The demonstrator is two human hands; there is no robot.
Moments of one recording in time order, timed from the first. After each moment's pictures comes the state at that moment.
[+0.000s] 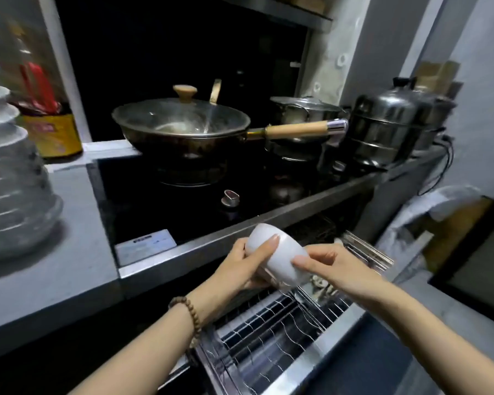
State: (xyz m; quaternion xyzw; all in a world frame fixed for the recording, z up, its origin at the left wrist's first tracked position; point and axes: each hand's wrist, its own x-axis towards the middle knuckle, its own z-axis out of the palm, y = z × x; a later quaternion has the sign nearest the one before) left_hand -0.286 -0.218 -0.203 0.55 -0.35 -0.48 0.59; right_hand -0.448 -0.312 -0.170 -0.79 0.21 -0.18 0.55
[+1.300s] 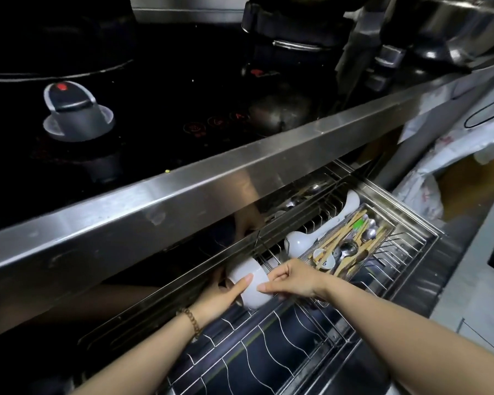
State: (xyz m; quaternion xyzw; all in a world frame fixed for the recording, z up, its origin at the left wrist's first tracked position) left_hand -0.250 -0.414 -0.509 0.75 -0.27 -0.47 0.39; right_hand -0.392 -0.539 -0.454 -0.71 0.37 0.10 0.59
